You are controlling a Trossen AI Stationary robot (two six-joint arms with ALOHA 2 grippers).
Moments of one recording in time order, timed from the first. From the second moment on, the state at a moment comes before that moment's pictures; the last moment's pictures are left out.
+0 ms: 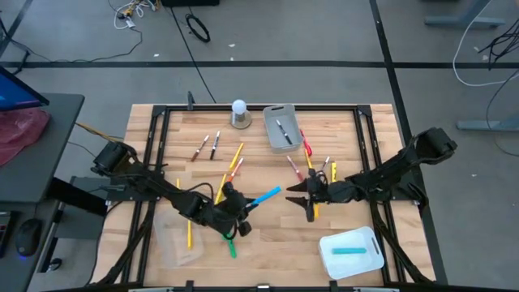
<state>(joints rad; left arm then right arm) -0.48 1.69 0.92 0.18 -0.76 -0.55 0.38 1.42 0.35 0.80 0.42 0.32</state>
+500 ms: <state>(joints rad) -0.46 1.69 0.92 0.44 -0.70 -0.30 0.39 1.57 0.44 1.20 0.35 0.07</state>
